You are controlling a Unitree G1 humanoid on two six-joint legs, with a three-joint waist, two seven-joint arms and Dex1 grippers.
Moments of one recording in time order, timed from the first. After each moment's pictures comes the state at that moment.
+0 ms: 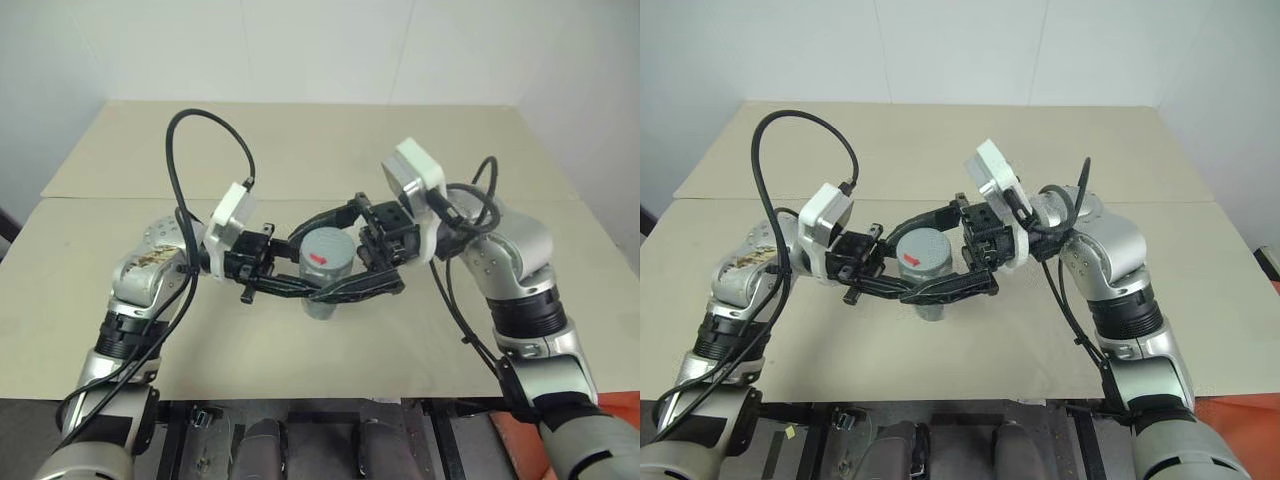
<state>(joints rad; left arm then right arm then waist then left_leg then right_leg) -0.65 0.56 -0.05 -0.01 -0.63 0.46 -1.51 -0.85 -0.45 0.15 -0.14 0.69 0.65 1.33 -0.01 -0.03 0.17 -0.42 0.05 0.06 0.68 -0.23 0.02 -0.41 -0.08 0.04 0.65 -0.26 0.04</state>
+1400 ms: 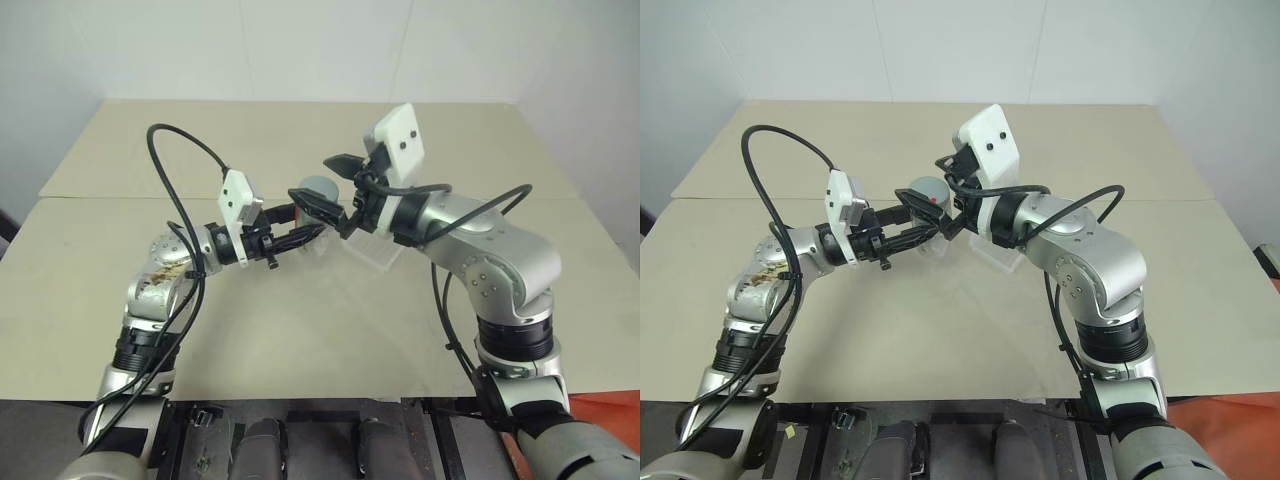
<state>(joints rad) -0.60 0.46 0.00 -0.01 -0.44 0.38 -0.97 -0.82 -0.32 0.10 -0.38 0.54 0.93 0.39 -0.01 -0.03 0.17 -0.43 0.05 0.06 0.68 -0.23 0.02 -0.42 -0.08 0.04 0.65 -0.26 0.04</state>
